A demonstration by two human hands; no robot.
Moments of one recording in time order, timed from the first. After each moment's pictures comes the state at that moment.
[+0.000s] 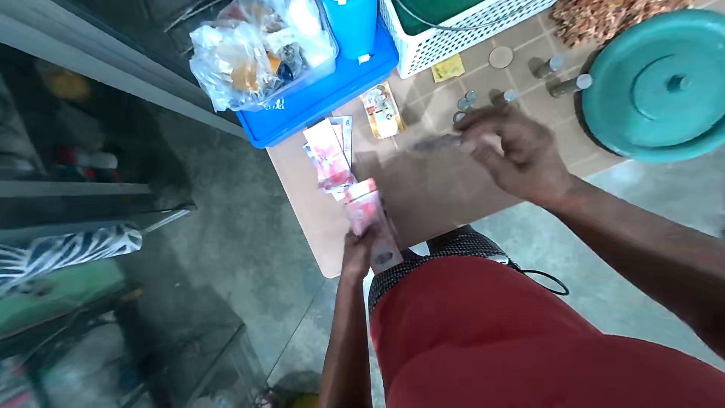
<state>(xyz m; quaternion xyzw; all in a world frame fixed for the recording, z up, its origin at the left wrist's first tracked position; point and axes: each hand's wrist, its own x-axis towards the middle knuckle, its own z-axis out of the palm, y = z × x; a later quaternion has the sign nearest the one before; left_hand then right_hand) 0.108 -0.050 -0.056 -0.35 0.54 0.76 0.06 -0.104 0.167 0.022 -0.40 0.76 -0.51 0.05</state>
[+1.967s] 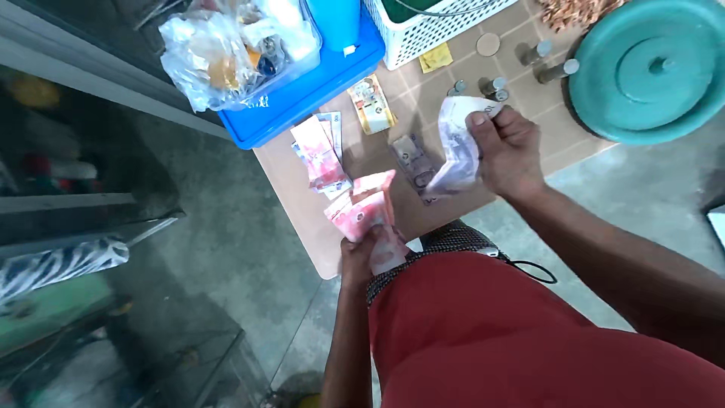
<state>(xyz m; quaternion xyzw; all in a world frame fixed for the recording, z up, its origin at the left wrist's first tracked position) 0.115 -0.039 -0.044 -0.33 0.49 0.81 -0.01 -0.079 0.153 0.002 -0.07 0.75 -0.66 0.09</state>
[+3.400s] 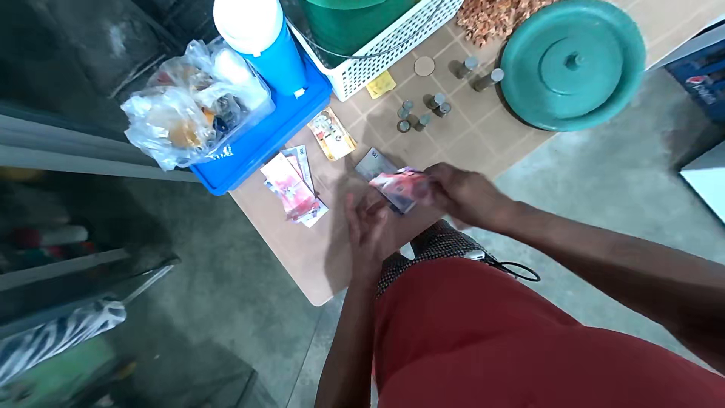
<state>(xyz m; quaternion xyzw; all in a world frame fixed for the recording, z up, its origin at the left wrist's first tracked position) 0.047 0.005 -0.031 -0.17 0.56 0.81 0.02 -0.050 0.203 0.011 -0.26 0.90 -0.30 0.15</state>
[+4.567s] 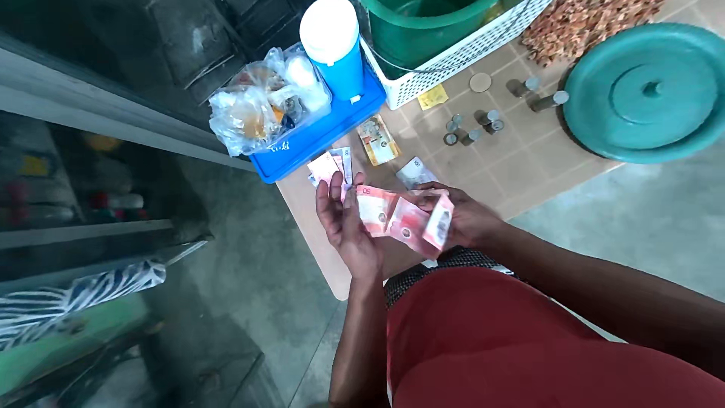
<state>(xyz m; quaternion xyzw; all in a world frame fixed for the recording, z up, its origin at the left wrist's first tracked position) 0.015 -0.040 0.027 -0.14 0.44 0.83 -0.30 -0.042 0.123 0.011 0.11 0.50 -0.75 0.42</state>
